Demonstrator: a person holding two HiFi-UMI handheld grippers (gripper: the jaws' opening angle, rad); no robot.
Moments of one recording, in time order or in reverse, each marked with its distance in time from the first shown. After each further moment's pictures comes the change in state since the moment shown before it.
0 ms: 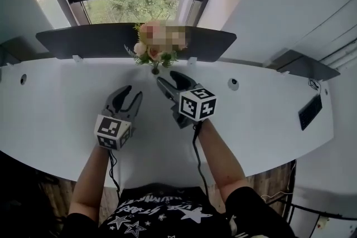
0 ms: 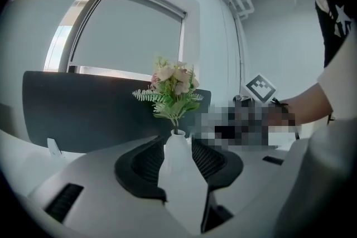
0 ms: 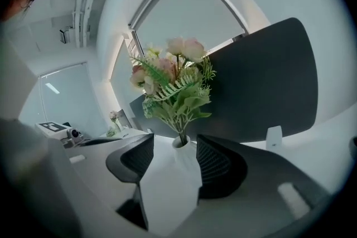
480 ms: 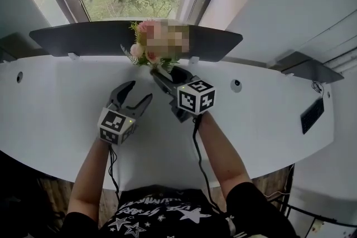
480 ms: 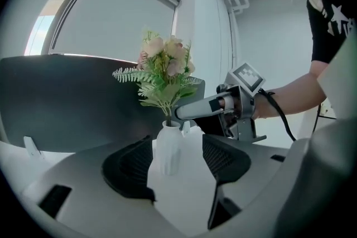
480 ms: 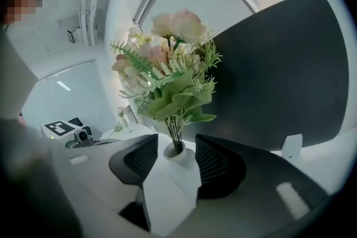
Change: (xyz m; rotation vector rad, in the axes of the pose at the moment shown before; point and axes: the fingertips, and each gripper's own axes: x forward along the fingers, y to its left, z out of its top) left arm 0.044 -0.007 -0.022 0.032 0.073 -0.106; right arm 0.035 -0.012 0.002 -0.041 0.051 0.103
